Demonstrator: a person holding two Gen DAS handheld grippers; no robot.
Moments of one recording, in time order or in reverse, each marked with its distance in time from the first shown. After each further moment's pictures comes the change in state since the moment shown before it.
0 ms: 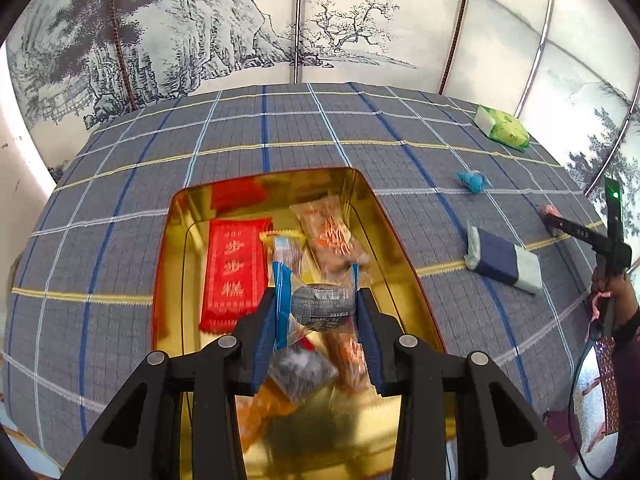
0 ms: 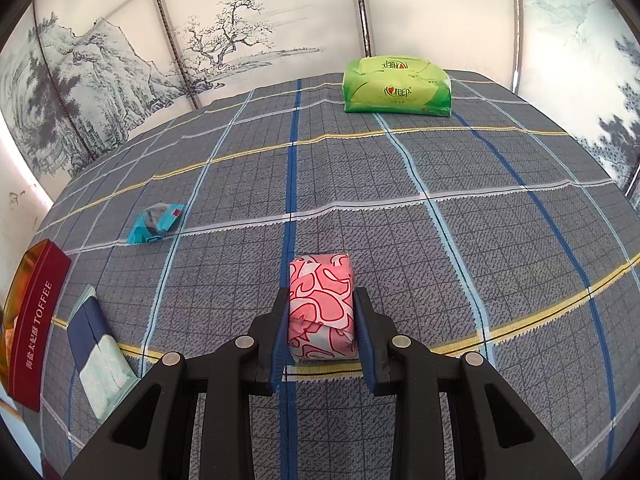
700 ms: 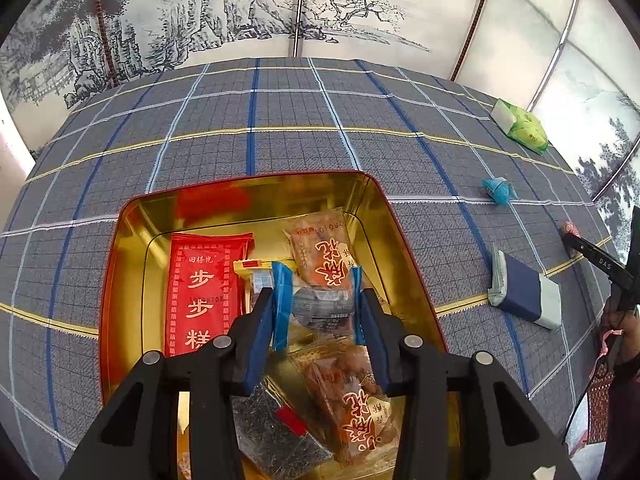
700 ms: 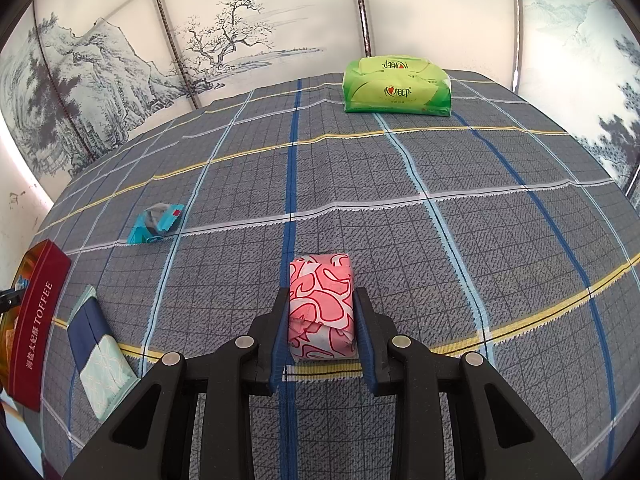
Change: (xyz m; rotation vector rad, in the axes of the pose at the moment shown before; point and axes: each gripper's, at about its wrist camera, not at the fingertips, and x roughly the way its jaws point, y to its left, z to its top) left arm 0.056 0.003 0.028 -0.038 0.087 -0.022; right arm 0.000 0.000 0.000 0.001 0.000 0.002
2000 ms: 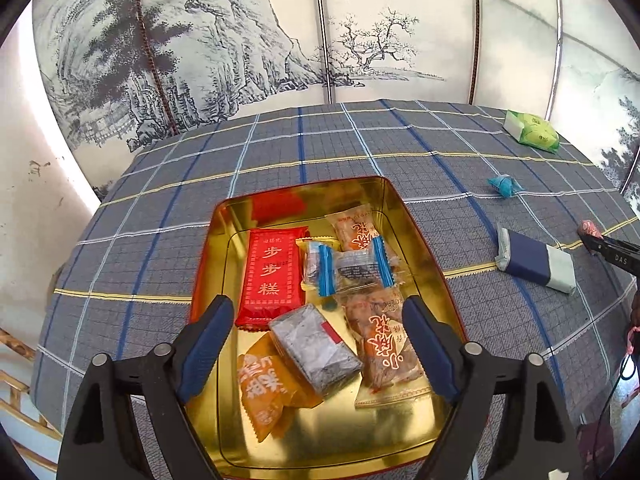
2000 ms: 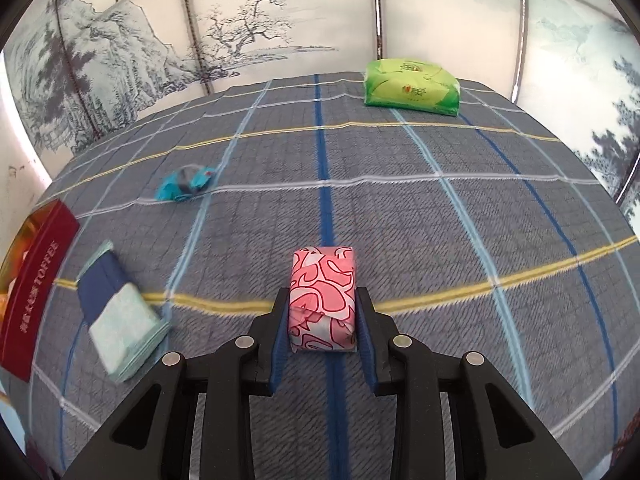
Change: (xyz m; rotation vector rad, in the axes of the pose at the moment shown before) left arm -0.072 -0.014 -0.060 0.059 -0.192 0.214; right arm -0.028 0.039 -0.041 -0.057 -0.012 -0.026
